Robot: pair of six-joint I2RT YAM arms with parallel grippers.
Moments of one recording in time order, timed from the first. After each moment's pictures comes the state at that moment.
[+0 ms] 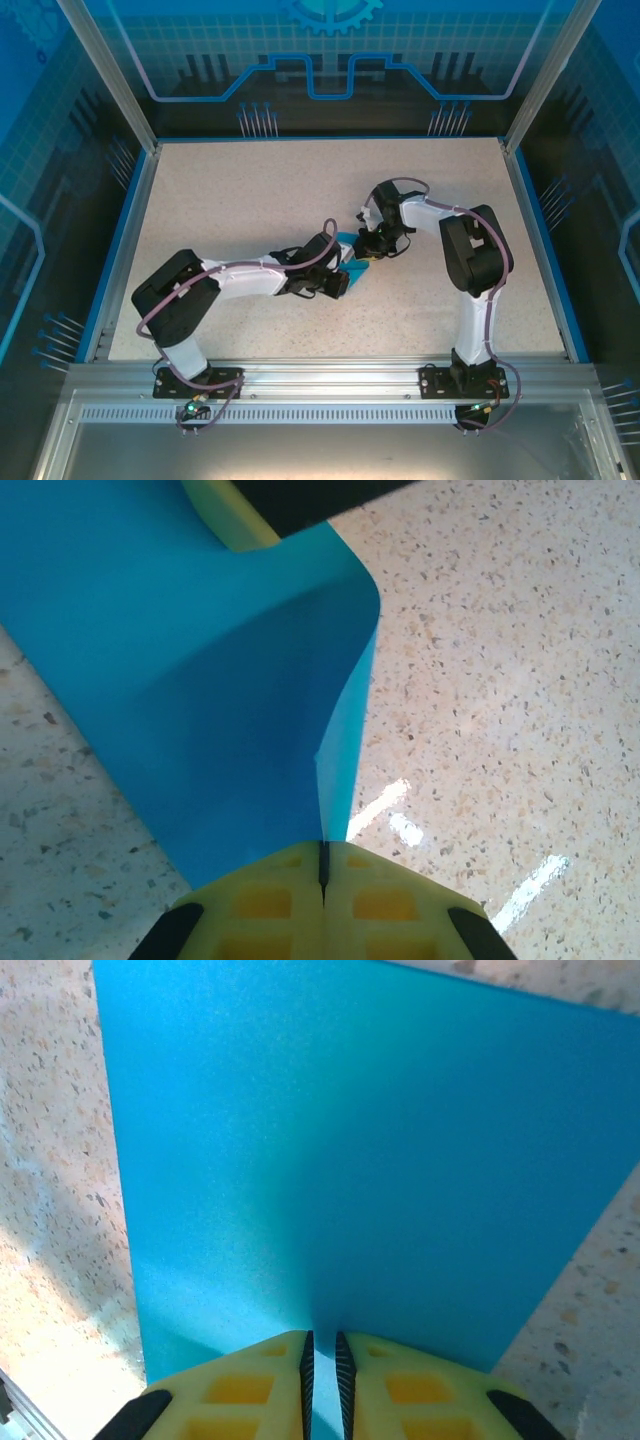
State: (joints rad) left arm -0.81 1.72 0.92 -0.13 0.19 -0.45; right arm 0.36 2.03 1.32 -0.74 -0.52 0.19
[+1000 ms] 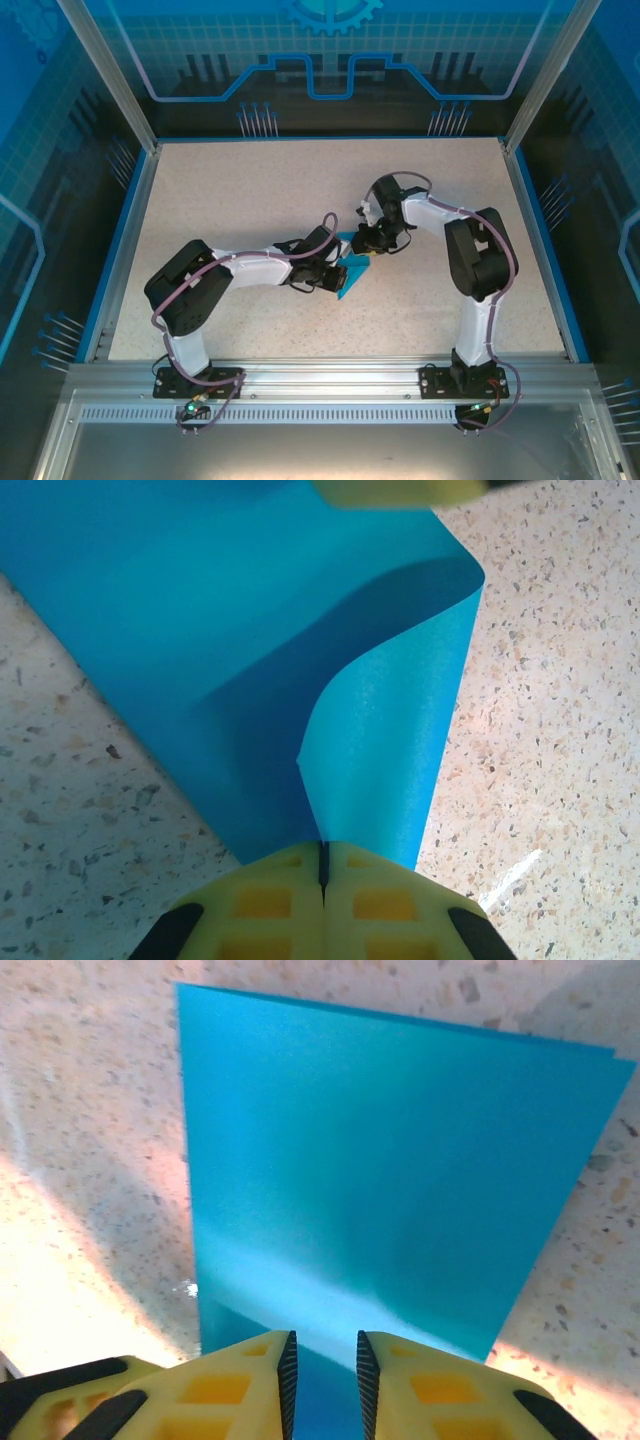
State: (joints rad) left arm -0.76 1.81 0.98 -0.19 0.22 -0.43; right arm 0.37 1.97 1.33 -0.76 -0.50 0.20
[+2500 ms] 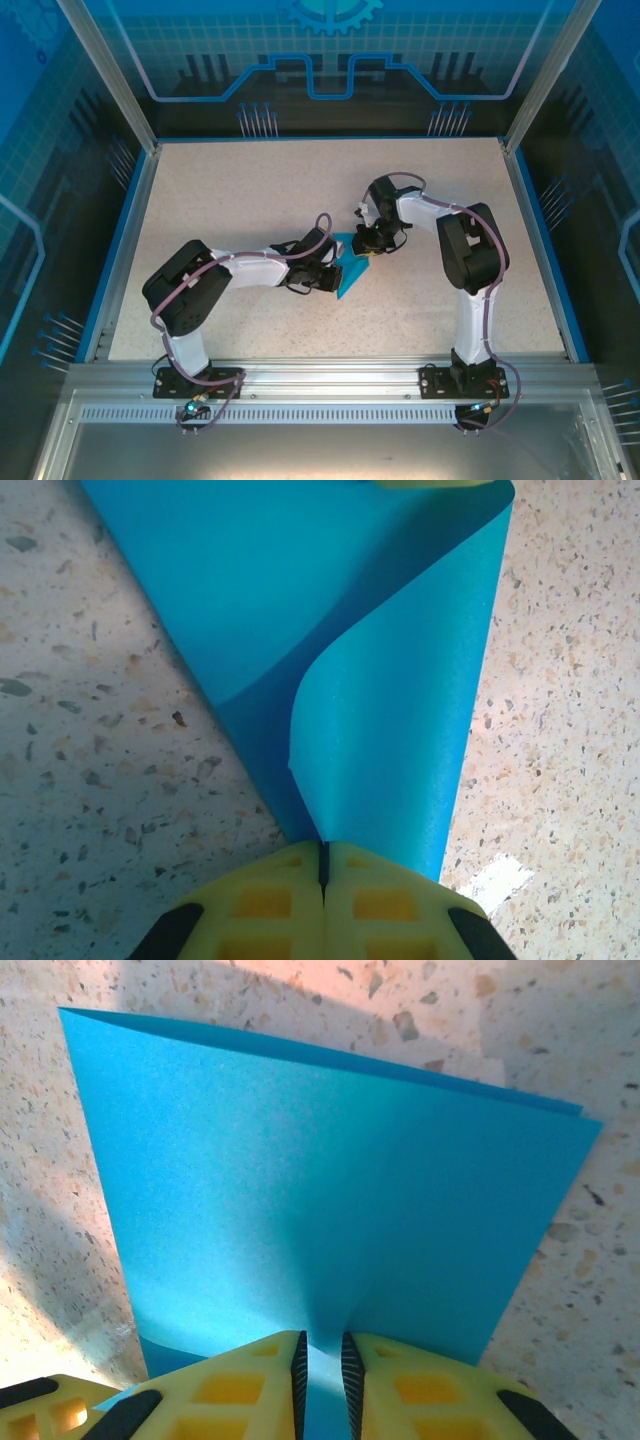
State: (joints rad) left arm -0.74 1.80 0.94 -0.17 0.20 -0.49; right arm 0.37 2.06 1.38 -0.77 -0.46 0.19
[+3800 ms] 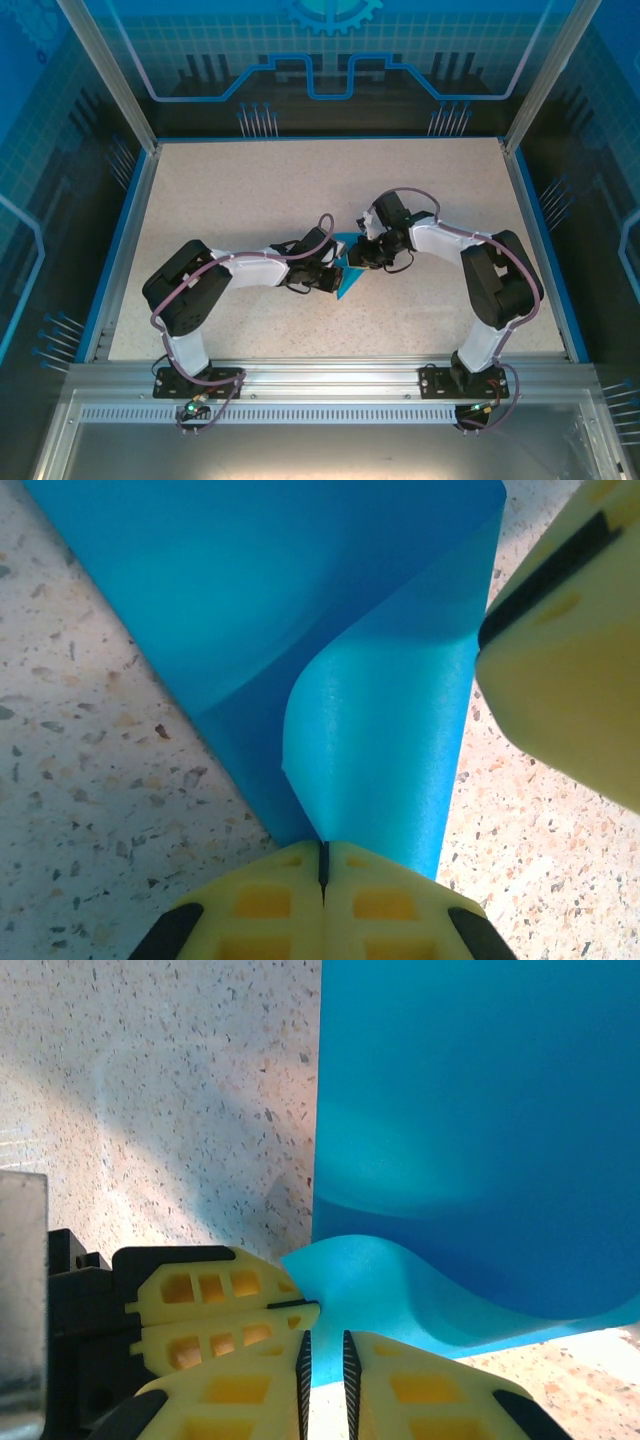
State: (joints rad) left arm -0.74 1.80 0.95 -0.17 0.21 -0.43; right arm 0.44 1.75 1.04 -0.50 -0.57 0.44
